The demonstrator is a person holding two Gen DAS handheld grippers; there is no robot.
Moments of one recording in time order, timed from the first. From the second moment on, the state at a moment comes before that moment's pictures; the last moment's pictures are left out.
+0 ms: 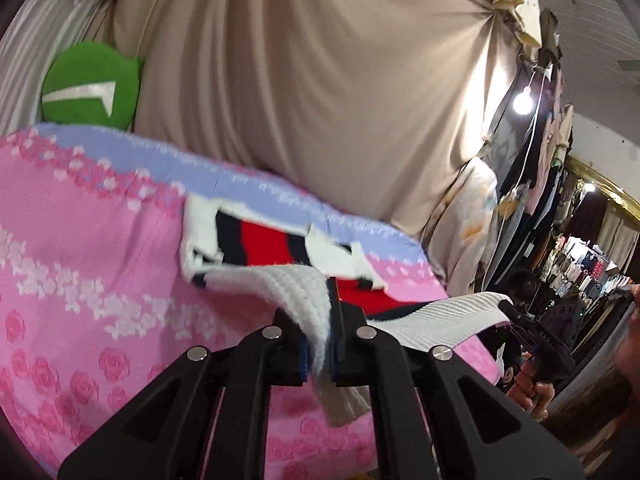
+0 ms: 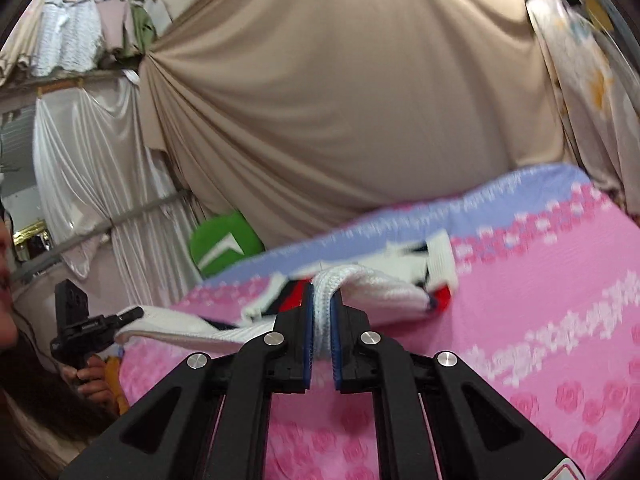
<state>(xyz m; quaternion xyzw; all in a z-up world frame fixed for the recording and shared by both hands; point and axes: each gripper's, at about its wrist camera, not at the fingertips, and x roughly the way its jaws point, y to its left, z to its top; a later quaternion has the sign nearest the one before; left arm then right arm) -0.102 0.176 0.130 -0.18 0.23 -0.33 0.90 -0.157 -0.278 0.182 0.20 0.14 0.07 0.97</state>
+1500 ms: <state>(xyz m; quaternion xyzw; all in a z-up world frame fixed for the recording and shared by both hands) 0.159 0.107 0.047 -0.09 0.39 -0.16 0.90 0.092 -0.341 0.039 0.15 0.36 -0.05 0.92</state>
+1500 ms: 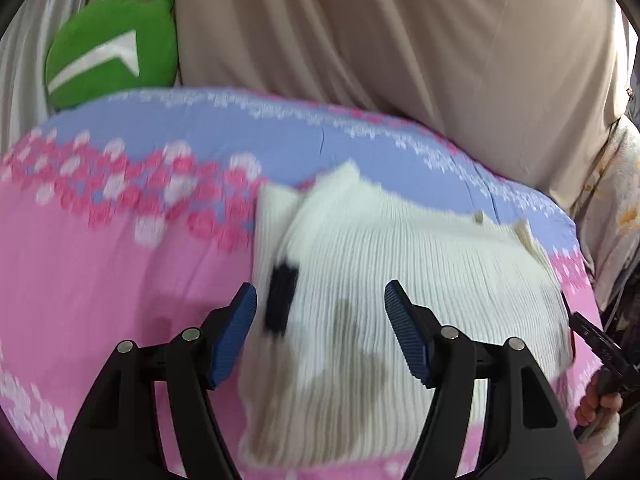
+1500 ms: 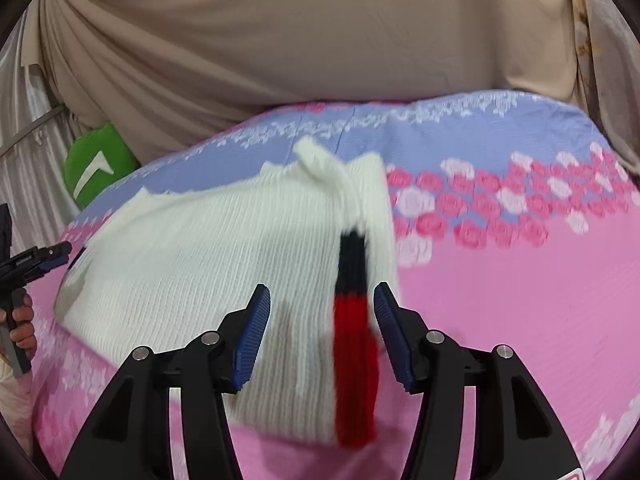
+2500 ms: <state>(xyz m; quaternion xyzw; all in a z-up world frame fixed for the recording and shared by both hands) 0.133 0.120 0.081 -0.10 0.37 -0.19 0.90 0.075 -0.346 0.099 0.12 0.33 -0.06 0.94</state>
